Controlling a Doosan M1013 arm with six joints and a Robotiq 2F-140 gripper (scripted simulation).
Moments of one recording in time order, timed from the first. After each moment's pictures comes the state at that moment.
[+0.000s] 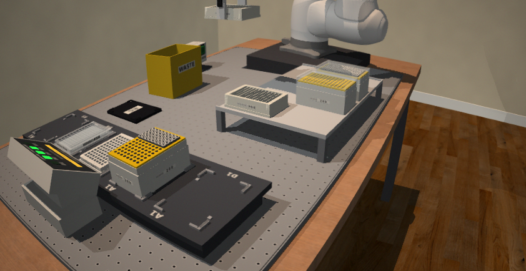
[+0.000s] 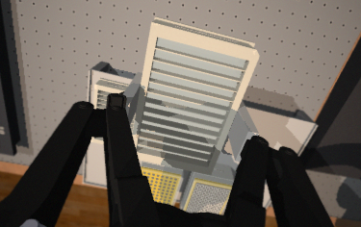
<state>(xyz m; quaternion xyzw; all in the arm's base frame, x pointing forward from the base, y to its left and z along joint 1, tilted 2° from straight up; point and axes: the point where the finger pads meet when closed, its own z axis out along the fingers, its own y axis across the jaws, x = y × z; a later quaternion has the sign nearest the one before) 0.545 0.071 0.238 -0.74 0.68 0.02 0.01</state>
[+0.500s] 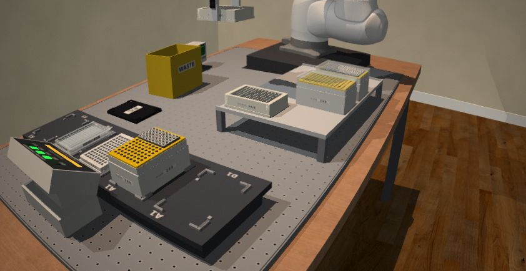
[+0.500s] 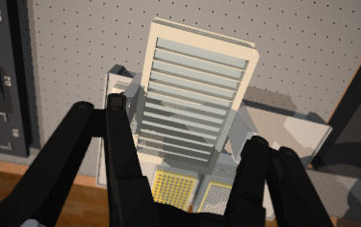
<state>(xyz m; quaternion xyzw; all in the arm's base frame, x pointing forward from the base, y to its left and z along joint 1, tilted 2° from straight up) 0.576 0.075 0.238 -0.74 0.68 0.02 0.01</state>
